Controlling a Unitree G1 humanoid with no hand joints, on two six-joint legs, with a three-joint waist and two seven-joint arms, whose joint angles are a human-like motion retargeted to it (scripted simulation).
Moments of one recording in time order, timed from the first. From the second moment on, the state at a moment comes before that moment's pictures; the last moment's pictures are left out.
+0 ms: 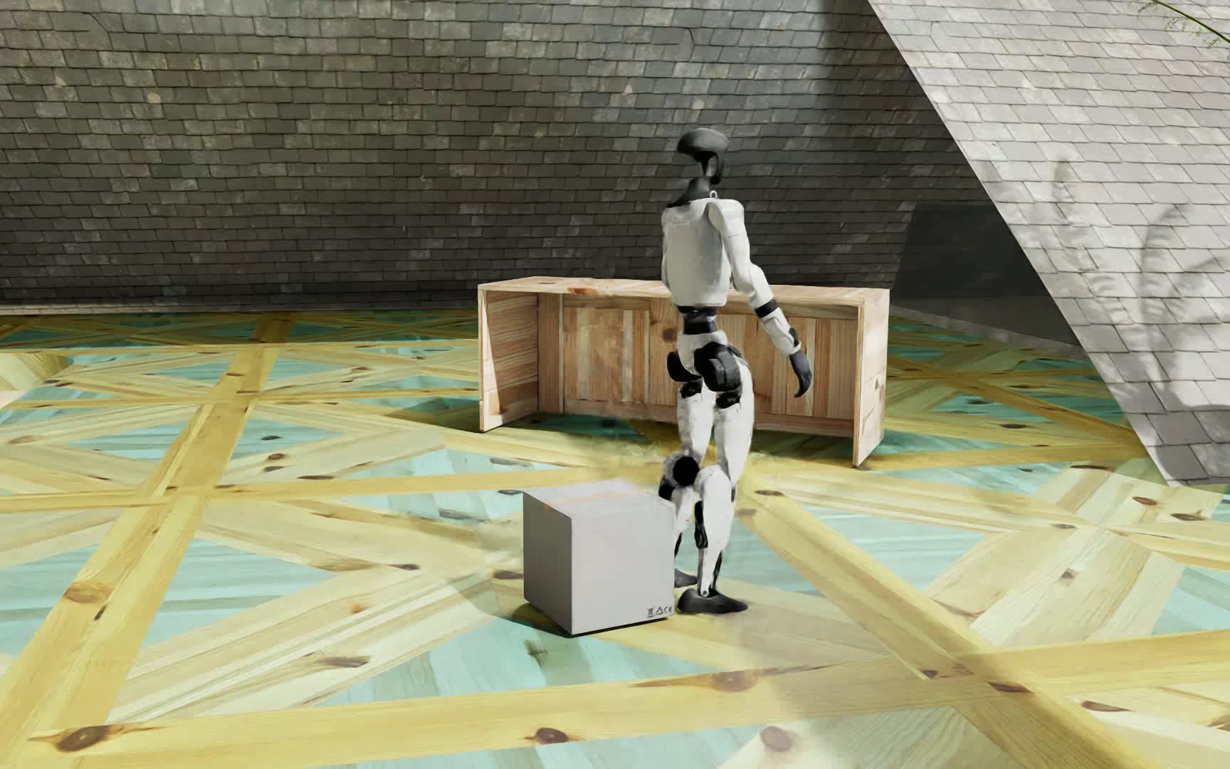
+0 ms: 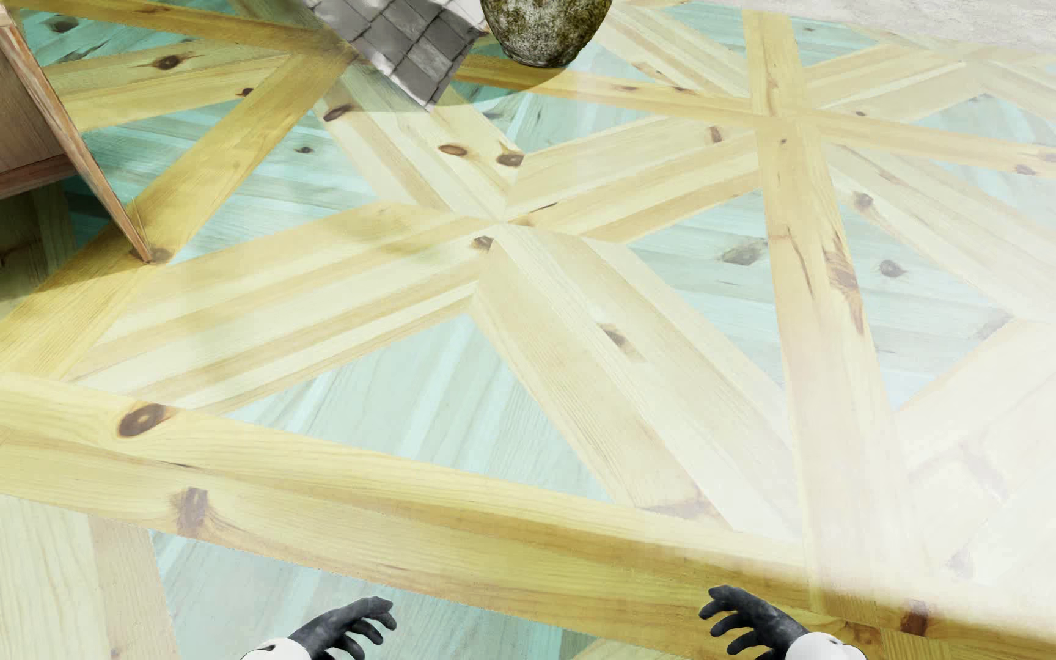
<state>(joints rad) 0.13 0.14 0.03 0.05 0.00 -0.03 0.14 -0.09 0.12 0.15 0.04 -0.10 -0.16 -0.11 0.03 0.36 -0.33 -0.01 0.09 -0.40 0.35 1.02 1.14 0.24 -0.15 -0.16 -0.15 -0.14 0.14</state>
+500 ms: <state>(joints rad) 0.18 0.21 0.04 0.06 -0.01 -0.04 0.09 -0.08 0.00 0.15 0.01 -0.02 -0.01 -0.17 0.00 0.35 -0.23 -0.02 0.09 -0.35 0.27 1.11 1.18 0.22 -0.15 -0.12 -0.12 -0.13 0.16</state>
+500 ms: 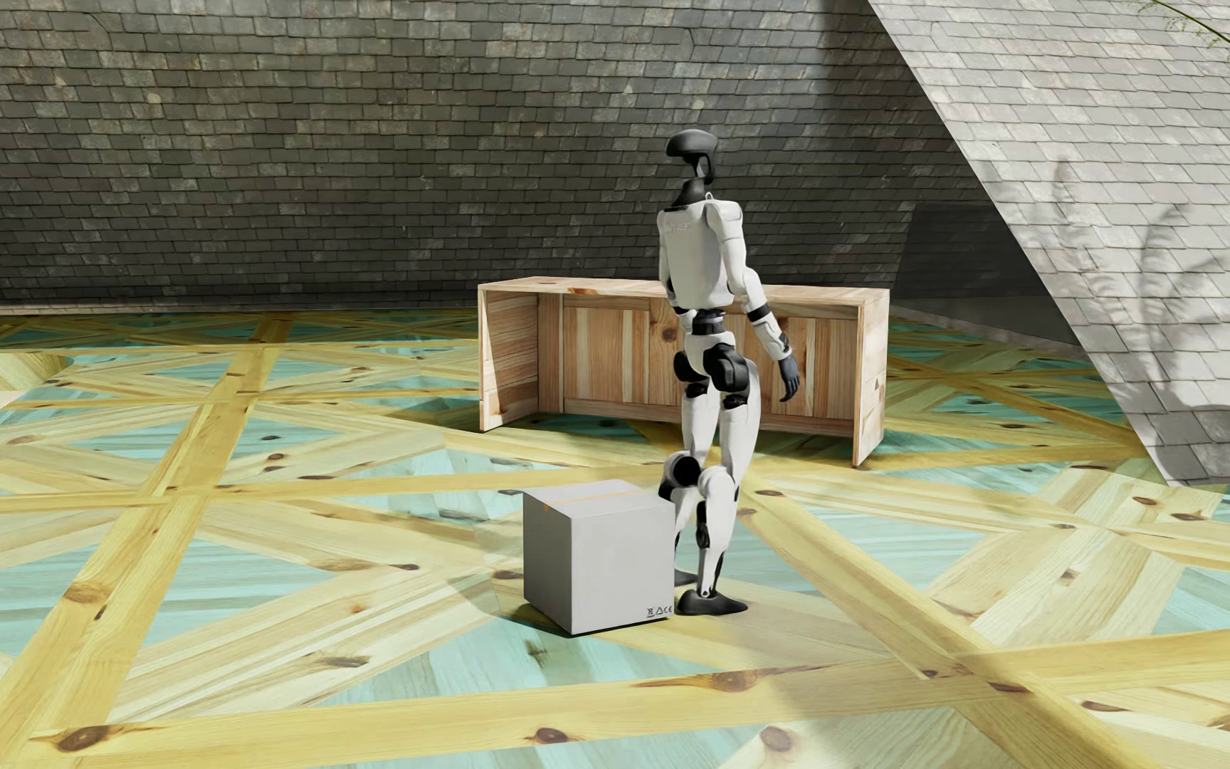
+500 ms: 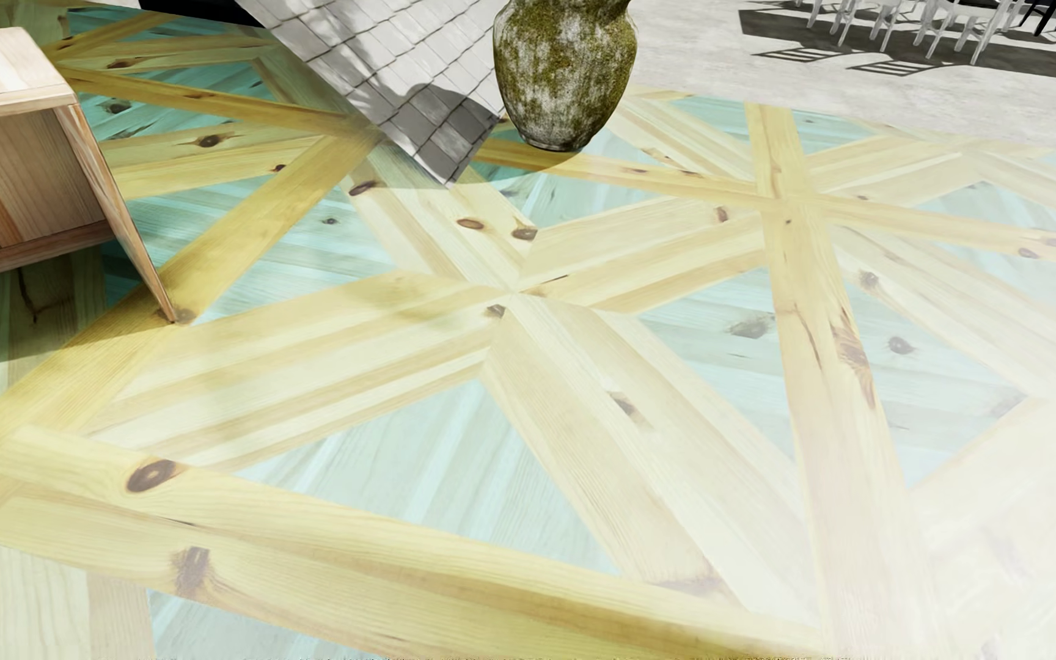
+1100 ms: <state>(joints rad) -0.01 0.00 0.02 0.07 0.00 -0.03 0.09 -0.05 0.16 0.38 0.24 -0.20 -0.23 -0.17 -0.03 0.35 -0.25 0.02 0.06 -0.50 0.45 1.07 1.13 0.22 -0.18 -0.09 -0.11 -0.14 0.16</state>
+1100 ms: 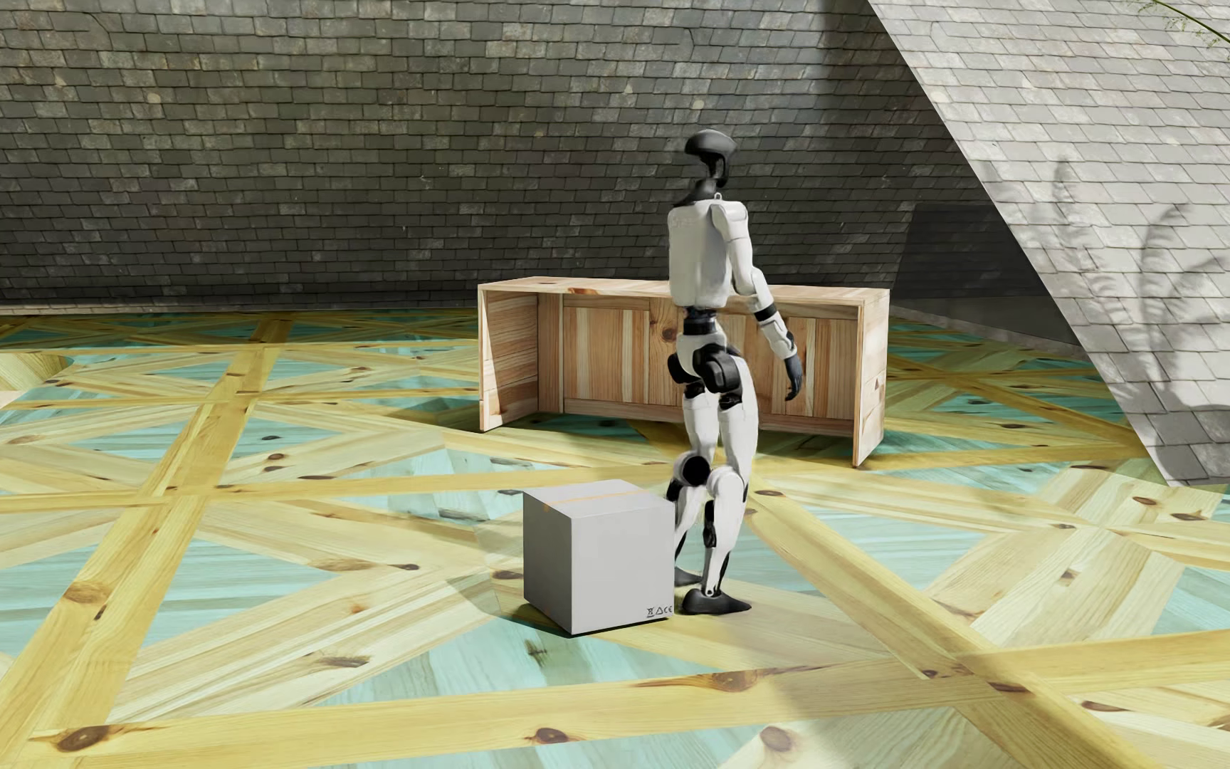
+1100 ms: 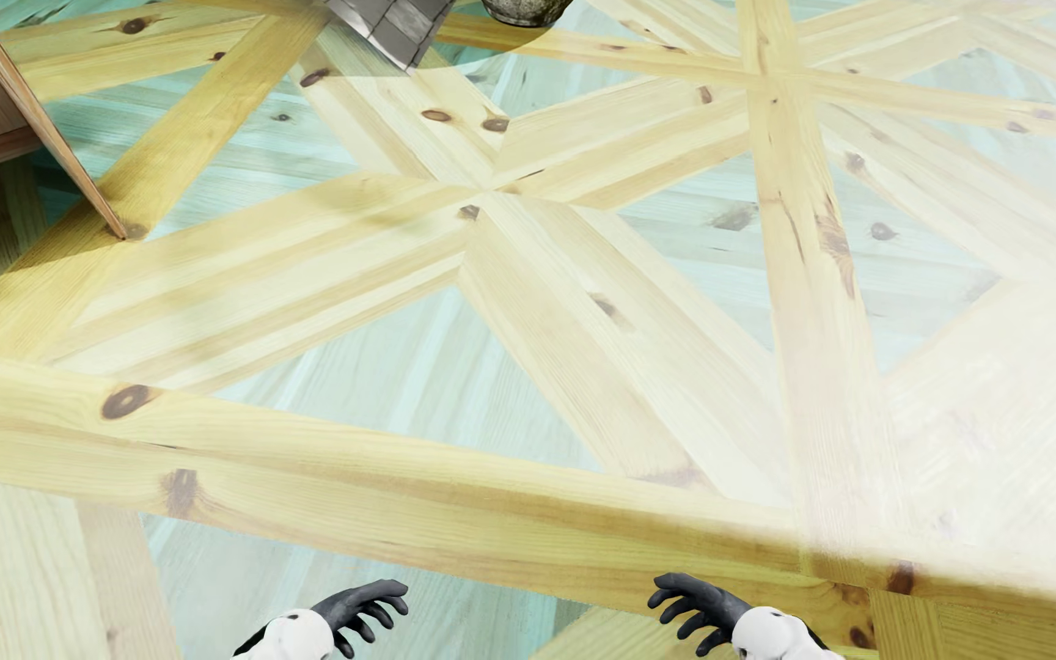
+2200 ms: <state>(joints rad) -1.22 -1.29 0.01 0.20 -0.18 0.00 -0.23 0.16 0.78 2.01 1.99 -0.51 -0.46 -0.39 -0.25 0.73 -0.71 -0.18 0.23 -0.64 0.47 0.14 0.04 0.26 -0.07 -0.22 -0.29 0.22 -0.10</state>
